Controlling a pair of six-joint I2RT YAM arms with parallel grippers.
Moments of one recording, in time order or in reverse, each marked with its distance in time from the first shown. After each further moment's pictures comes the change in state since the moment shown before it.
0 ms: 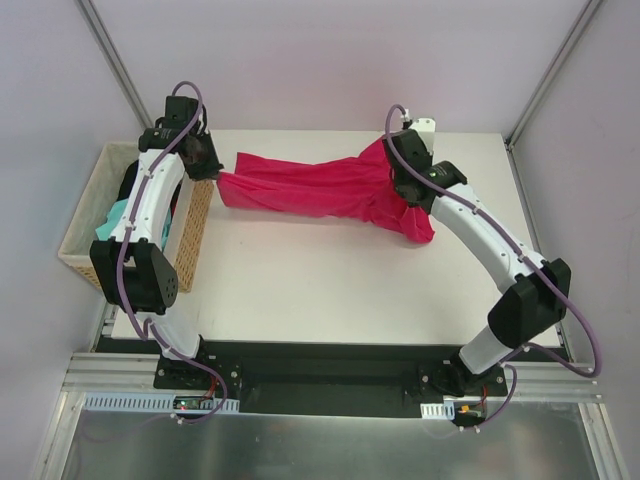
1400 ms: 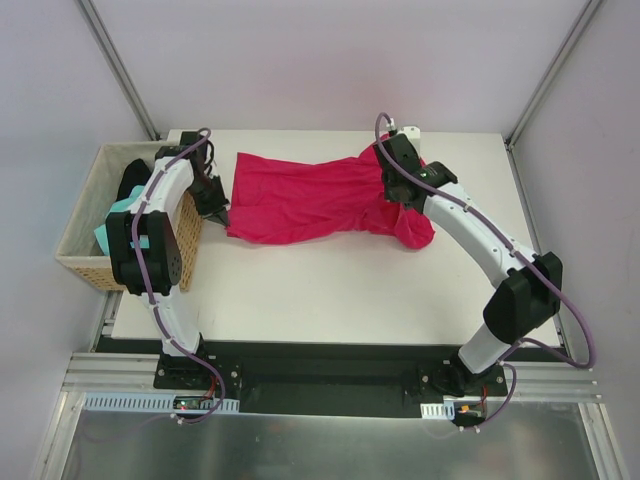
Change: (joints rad) left arm 0.045 0.148 -0.187 -0.115 0.164 -0.011; right arm 0.028 0.026 -0.011 -0.051 -0.110 -0.008
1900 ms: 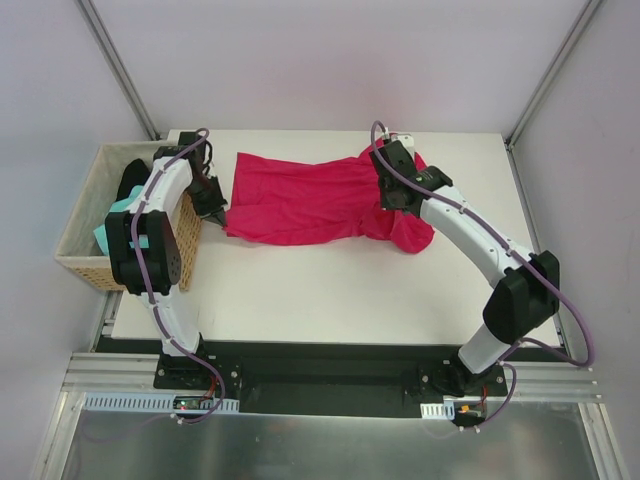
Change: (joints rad) left arm 0.020 0.004 0.002 -0.003 -0.027 0.000; right arm 0.010 0.000 -0.035 -0.007 -0.063 0.013
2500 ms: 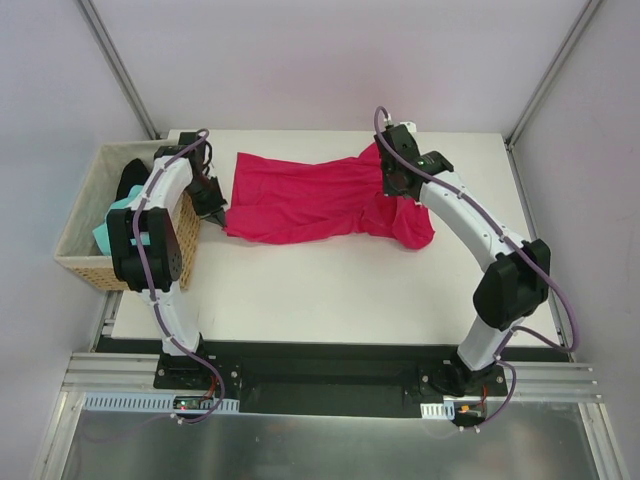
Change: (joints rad) left arm 0.006 0.034 0.015 -0.007 -0.010 -0.004; right arm -0.065 0.105 0.132 -0.018 -0.043 -0.050
